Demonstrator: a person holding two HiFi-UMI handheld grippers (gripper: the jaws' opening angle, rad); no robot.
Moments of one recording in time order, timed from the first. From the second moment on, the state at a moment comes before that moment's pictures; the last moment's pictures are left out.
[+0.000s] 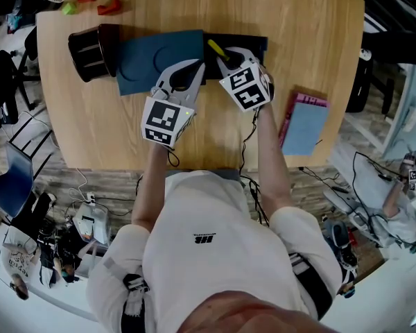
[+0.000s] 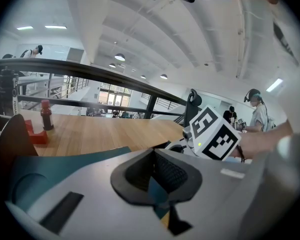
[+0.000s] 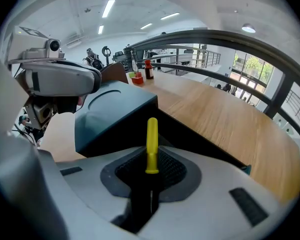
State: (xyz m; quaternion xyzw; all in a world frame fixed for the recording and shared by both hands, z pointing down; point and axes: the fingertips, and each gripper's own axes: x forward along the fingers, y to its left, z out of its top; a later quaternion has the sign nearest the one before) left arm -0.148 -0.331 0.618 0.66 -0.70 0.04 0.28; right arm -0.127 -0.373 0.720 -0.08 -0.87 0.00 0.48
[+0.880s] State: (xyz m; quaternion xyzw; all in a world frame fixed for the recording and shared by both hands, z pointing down) left arm -0.144 -0.324 0.603 0.67 -0.70 0.05 0.27; right arm -0.125 -0.371 0.702 -0.06 -0.89 -0.02 0.46
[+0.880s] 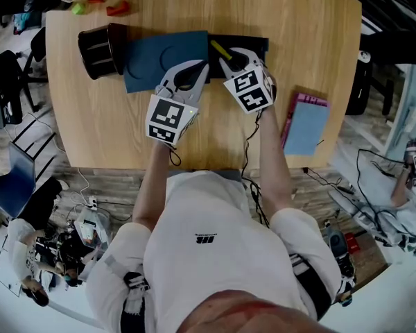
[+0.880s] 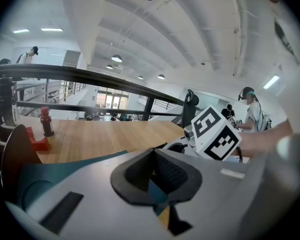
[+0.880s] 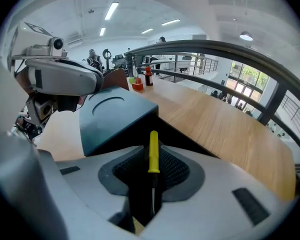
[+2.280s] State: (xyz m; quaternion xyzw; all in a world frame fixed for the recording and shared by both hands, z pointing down) left arm -0.088 -0.209 0.484 0.74 -0.65 0.06 0.17; right arm -0.024 -0.259 0.499 0.13 -0.97 0.03 0.22
